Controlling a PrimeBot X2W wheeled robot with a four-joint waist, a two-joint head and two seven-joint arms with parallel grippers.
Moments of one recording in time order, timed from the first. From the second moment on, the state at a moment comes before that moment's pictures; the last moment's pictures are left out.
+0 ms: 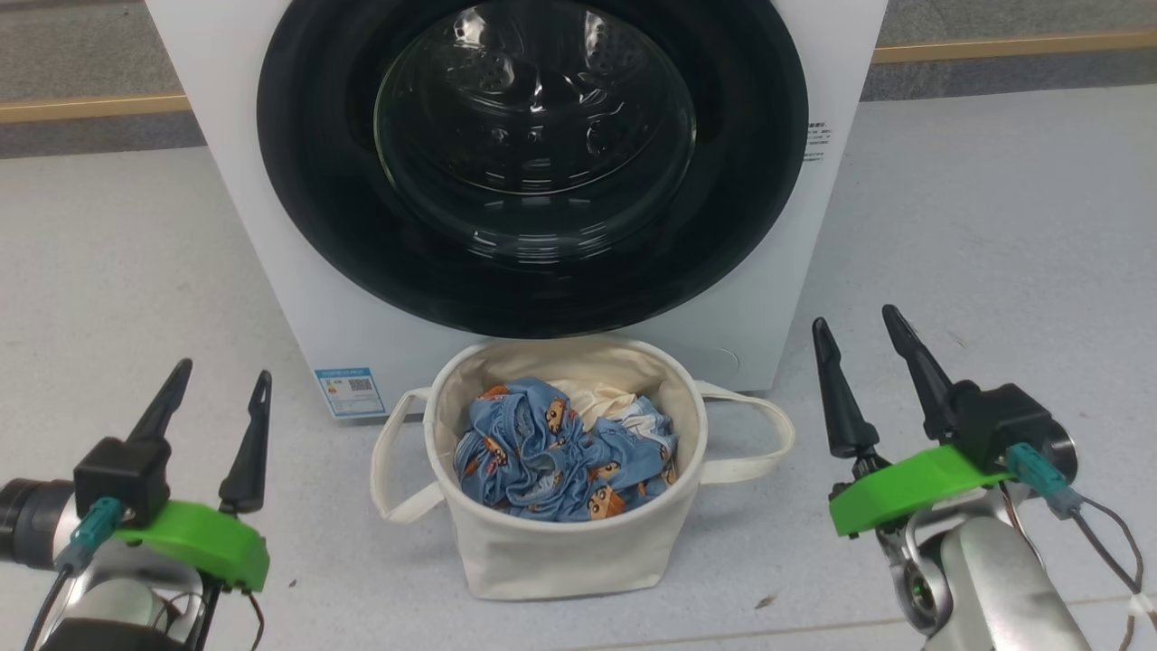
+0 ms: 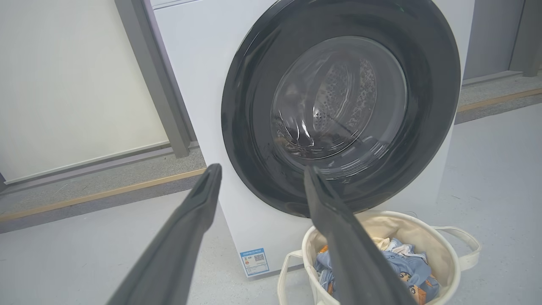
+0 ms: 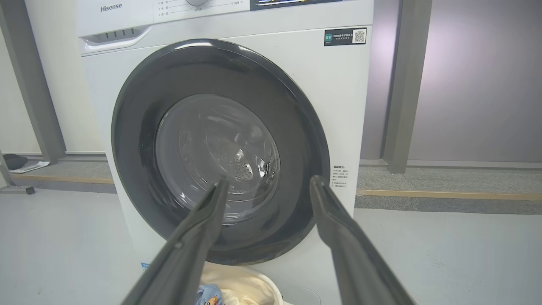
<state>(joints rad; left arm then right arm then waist) -0.31 0.49 -0.36 0.18 -0.47 0.10 -0.11 -0.28 -0.04 0.08 0.29 0.11 0.13 -0.25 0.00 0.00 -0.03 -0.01</state>
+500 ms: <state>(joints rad) -0.31 0.49 -0.36 0.19 -0.49 0.10 -0.12 -0.28 -0.05 0.08 0.29 0.18 0.13 -0.25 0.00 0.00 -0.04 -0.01</state>
